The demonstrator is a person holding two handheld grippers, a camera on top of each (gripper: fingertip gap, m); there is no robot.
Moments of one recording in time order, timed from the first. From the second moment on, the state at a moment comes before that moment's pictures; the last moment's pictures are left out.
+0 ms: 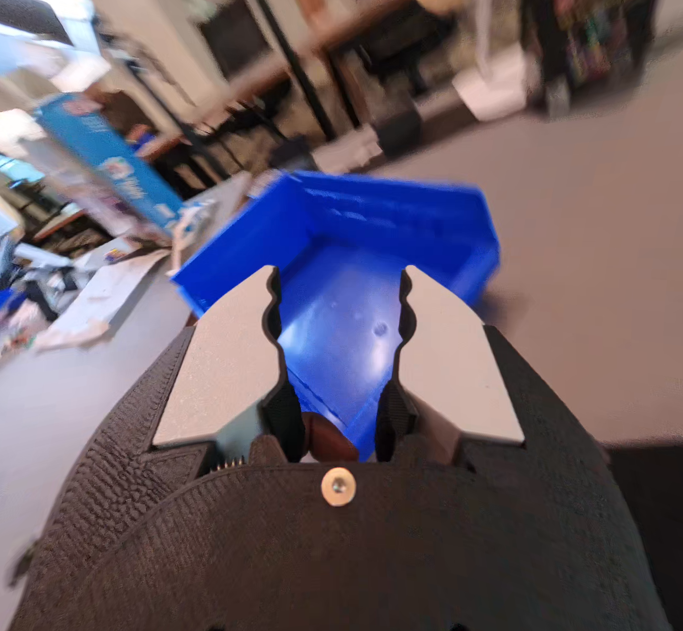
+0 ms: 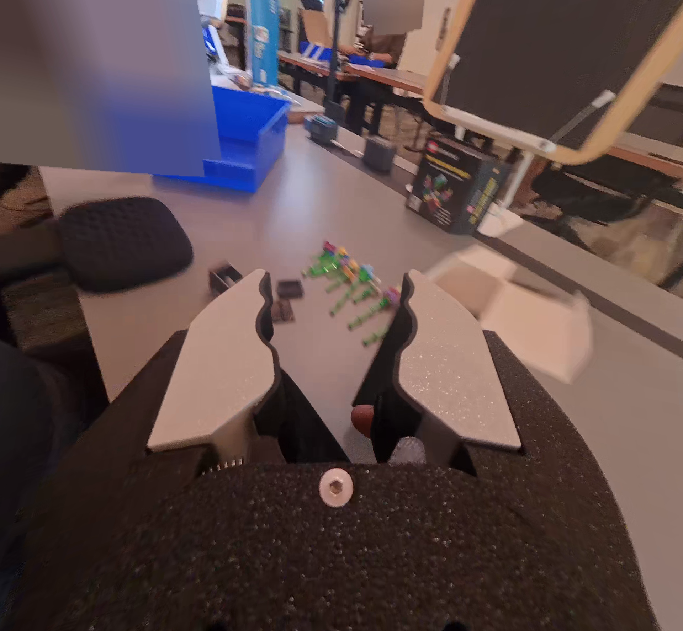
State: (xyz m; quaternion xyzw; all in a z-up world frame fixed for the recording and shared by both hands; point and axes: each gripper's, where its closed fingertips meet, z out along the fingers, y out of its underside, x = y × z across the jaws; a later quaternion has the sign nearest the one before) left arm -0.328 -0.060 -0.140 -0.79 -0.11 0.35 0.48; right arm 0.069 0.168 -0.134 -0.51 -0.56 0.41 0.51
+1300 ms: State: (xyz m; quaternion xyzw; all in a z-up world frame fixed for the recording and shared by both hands) left arm -0.379 -0.113 -0.215 -0.70 -0.31 0.27 0.58; right arm -0.347 0.065 -0.232 -0.60 -0.60 0.42 0.32
